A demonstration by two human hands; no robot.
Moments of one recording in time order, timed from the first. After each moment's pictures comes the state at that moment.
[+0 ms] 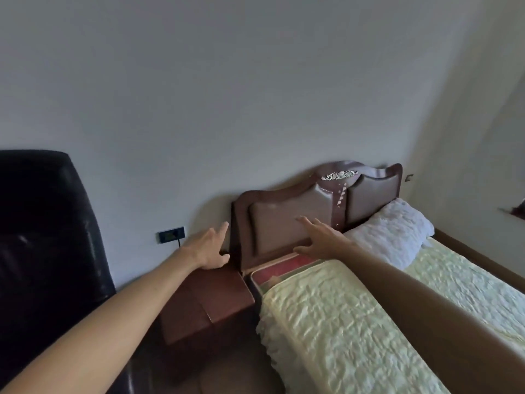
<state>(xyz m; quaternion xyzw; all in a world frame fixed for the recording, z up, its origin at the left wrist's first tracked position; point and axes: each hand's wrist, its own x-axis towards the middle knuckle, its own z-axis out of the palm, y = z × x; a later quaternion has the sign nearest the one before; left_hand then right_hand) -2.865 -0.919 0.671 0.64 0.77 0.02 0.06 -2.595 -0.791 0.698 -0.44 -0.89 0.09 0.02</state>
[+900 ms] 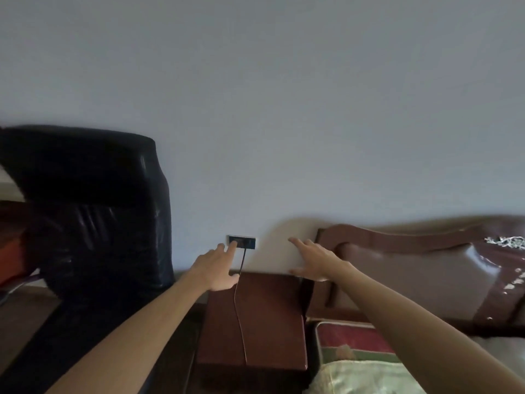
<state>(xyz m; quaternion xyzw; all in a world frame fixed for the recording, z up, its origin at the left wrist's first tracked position) -2.999 -0.803 0.595 0.41 0.91 0.01 0.11 -2.866 -0.574 0.610 -0.16 -0.97 0.10 -0.12</state>
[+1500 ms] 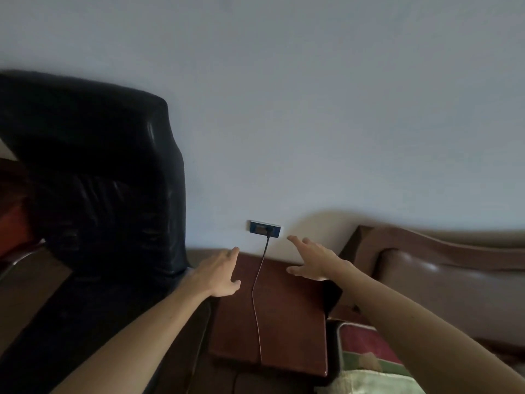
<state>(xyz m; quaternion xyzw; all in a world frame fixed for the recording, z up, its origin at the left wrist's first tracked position) -3.094 -0.809 0.501 0.37 0.91 0.03 0.19 -2.998 -0.569 0.523 -0.12 -0.97 0.13 -0.18</state>
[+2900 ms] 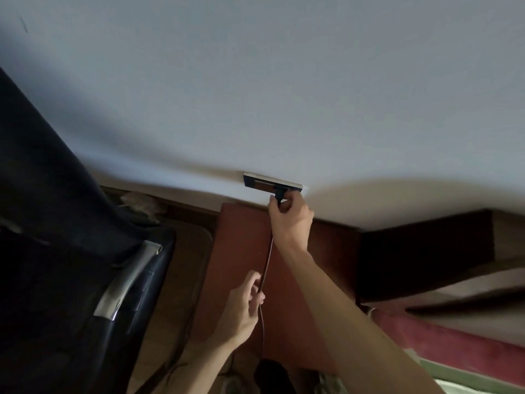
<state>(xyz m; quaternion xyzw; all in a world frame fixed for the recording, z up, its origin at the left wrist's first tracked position) -3.102 -0.712 0.210 0.16 0.83 0.42 0.33 -3.189 -0.540 0.259 -0.42 -0.76 0.47 0.12</state>
